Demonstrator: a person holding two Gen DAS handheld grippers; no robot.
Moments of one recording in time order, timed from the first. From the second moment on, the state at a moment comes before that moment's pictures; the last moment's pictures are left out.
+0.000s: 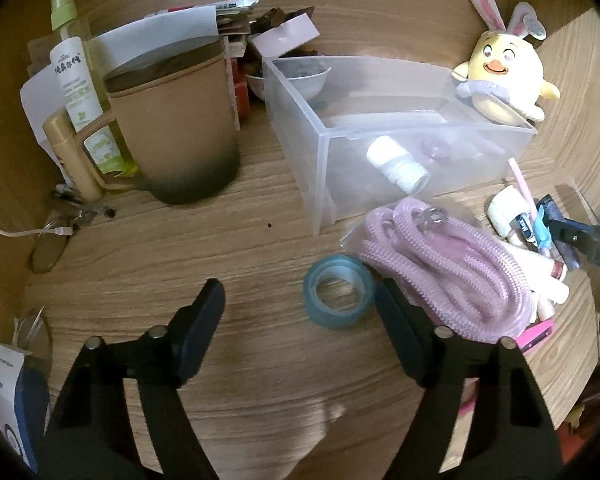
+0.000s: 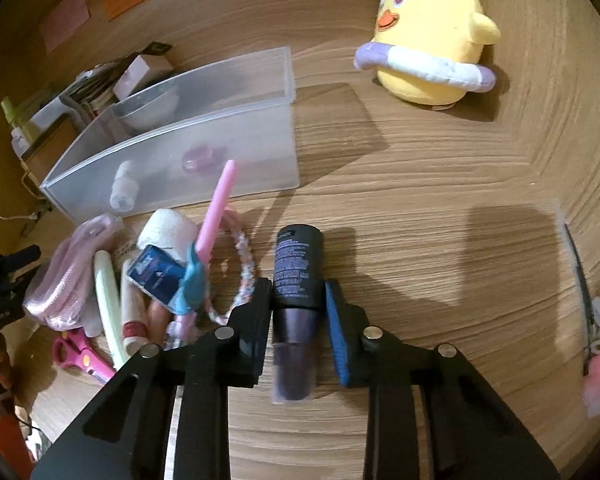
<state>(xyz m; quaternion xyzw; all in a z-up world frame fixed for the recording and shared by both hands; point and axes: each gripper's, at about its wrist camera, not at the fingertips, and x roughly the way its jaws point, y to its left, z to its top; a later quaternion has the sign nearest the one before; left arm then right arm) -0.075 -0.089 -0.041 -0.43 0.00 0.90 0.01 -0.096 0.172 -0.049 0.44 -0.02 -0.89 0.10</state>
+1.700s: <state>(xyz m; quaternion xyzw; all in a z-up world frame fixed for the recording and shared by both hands) -0.145 -0.055 0.036 -0.37 -0.03 0.93 0.04 -0.185 0.115 0.031 0.34 0.05 -0.92 0.19</state>
